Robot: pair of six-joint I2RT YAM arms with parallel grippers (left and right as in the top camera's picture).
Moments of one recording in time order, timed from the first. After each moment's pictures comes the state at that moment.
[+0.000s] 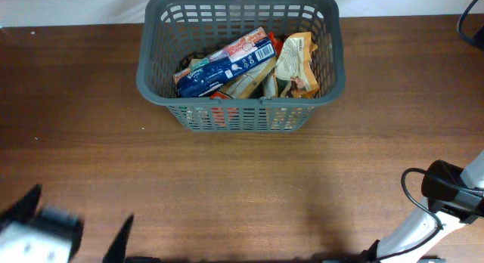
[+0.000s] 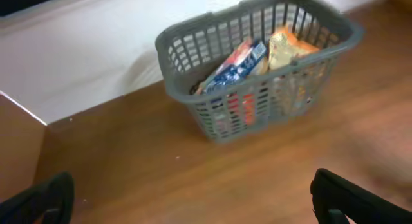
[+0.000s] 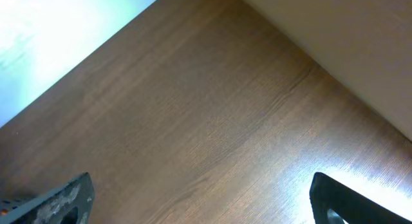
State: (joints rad) left arm -0.08 0.88 2.13 -1.67 0.13 0.24; right arm -0.43 2.04 2.81 -1.69 0.18 0.29
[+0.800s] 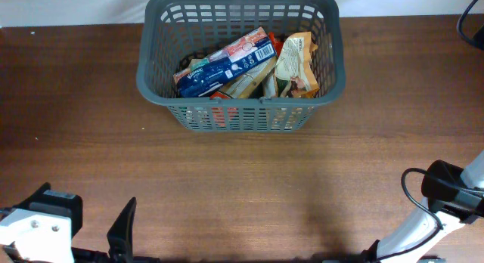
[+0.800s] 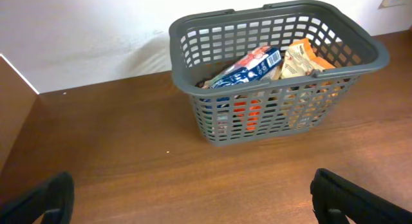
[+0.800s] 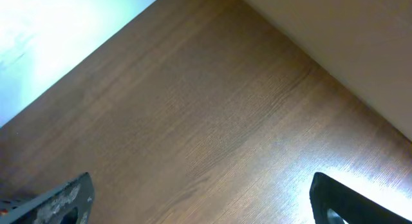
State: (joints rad) left arm -0.08 0.76 1.84 -1.50 0.07 0.08; right arm -0.43 2.04 2.81 -1.69 0.18 0.29
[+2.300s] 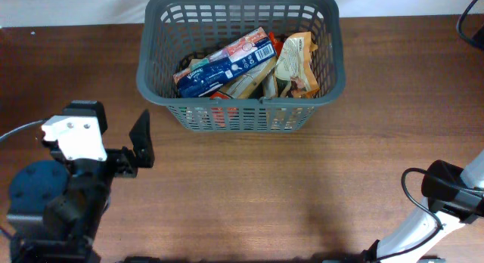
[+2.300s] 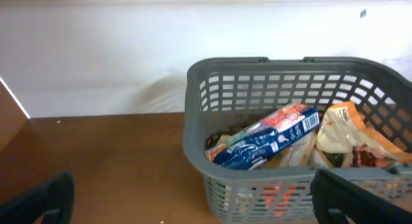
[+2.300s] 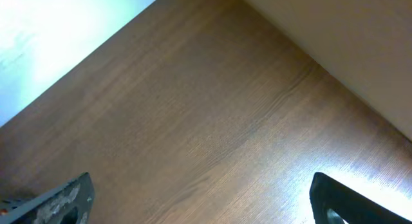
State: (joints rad) left arm -0.08 0.76 1.26 -0.76 -0.02 -0.03; right arm -0.43 2.04 2.81 -1.69 0.18 0.29
